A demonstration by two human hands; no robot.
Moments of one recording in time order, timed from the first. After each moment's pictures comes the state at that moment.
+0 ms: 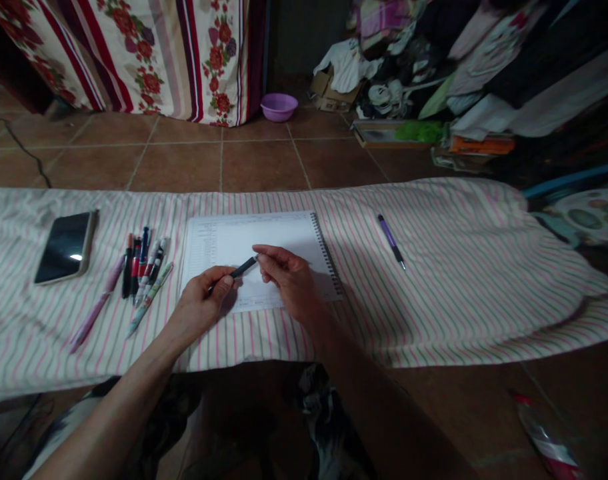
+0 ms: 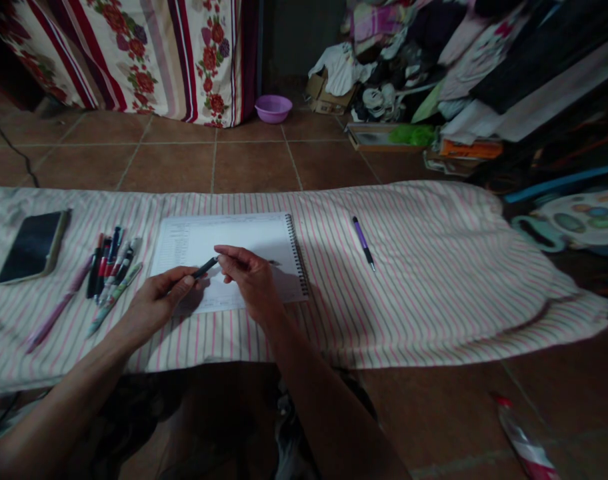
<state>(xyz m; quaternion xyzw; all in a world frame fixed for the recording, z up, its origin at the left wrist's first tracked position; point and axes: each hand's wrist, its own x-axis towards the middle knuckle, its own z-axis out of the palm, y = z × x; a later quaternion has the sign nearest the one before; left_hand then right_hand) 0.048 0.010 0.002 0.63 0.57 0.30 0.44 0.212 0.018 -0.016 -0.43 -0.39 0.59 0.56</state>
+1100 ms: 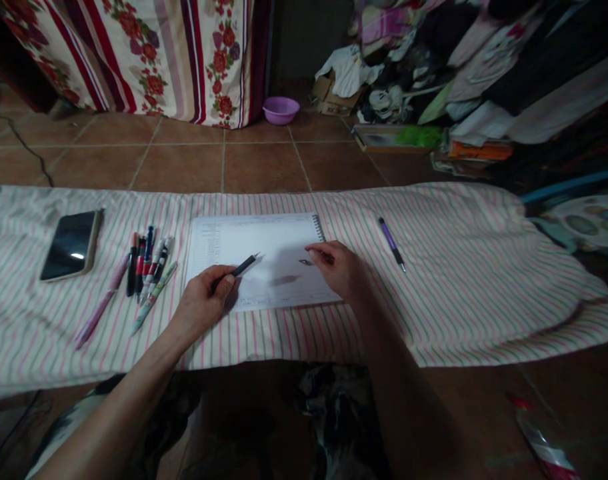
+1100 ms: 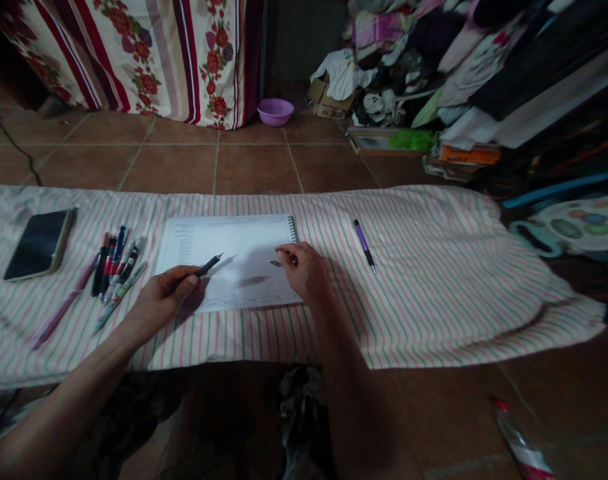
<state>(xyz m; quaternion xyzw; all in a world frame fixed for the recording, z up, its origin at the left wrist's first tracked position) 0.041 0.012 -0.011 0.60 0.59 0.31 0.44 0.300 0.028 -0.020 -0.65 -0.66 0.16 0.33</state>
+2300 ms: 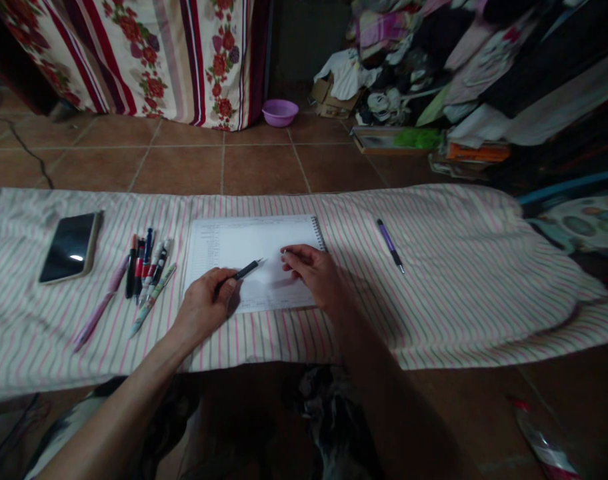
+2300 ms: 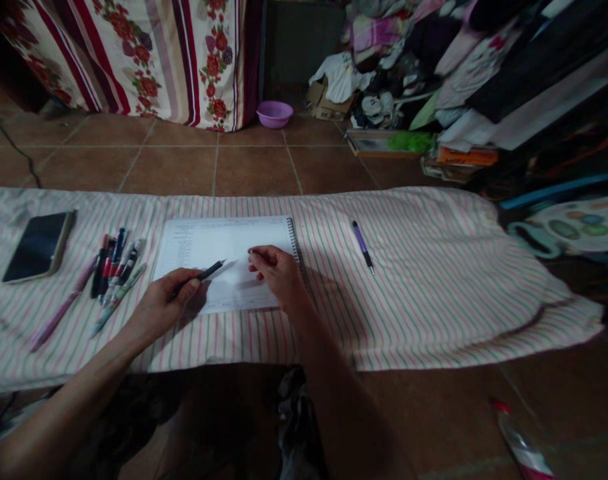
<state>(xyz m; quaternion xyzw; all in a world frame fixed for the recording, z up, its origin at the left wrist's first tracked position) 0.042 0.010 -0.011 0.71 0.58 0.25 0.32 0.254 0.027 -0.014 -0.57 -0.43 0.51 0.48</state>
